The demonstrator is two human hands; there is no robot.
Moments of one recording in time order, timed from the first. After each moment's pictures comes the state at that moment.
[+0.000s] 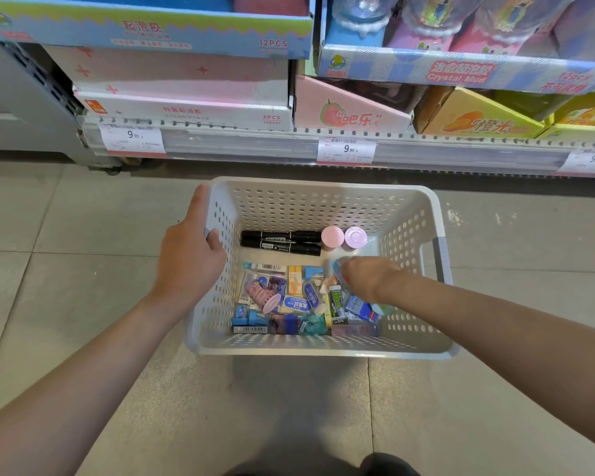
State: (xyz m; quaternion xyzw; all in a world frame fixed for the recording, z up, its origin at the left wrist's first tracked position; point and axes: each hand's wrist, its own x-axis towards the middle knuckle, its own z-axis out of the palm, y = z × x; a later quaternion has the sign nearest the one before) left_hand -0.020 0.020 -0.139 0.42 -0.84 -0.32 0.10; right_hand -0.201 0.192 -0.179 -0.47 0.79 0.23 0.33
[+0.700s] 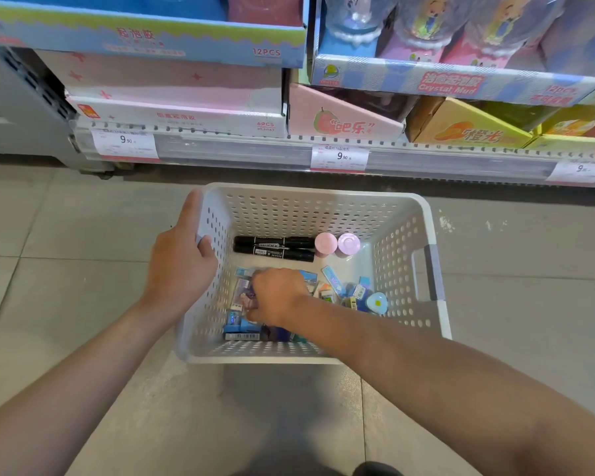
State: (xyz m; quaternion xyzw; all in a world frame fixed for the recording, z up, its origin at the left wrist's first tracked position) left_hand -0.020 0.021 -0.139 0.42 -0.85 -0.30 0.11; right_hand -0.115 0.123 -0.188 -0.56 0.78 0.07 0.28
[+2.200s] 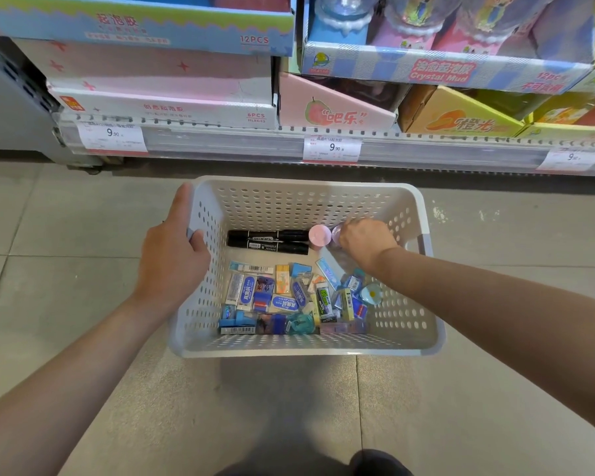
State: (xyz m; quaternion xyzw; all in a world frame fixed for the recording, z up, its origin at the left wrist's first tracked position) left_hand -0.018 0.020 -0.139 0.41 -0.85 -0.32 0.11; right_hand -0.229 0.177 -0.165 -0.57 0.74 0.33 0.11
